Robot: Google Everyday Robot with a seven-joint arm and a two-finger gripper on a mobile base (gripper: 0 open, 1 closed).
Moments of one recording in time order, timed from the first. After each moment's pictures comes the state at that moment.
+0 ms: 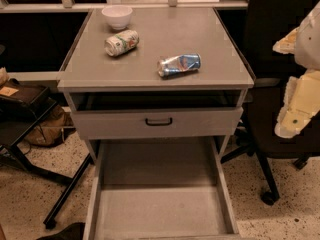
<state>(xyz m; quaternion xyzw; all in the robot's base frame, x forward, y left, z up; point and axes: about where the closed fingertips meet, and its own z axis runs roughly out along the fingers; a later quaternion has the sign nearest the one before) 0.438 -0.217 0.976 -0.60 0.78 -0.03 0.16</state>
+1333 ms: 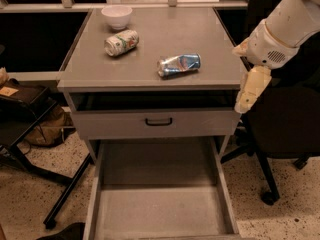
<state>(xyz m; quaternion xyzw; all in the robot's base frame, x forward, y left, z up) 0.562 -0.197 0.900 -0.64 0.74 0.03 0.19</state>
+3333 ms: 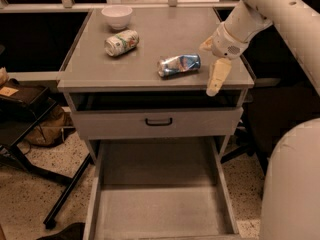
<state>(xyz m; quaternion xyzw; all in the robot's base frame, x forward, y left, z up) 0.682 -0.147 0.847 -0.70 0.68 0.07 0.21</state>
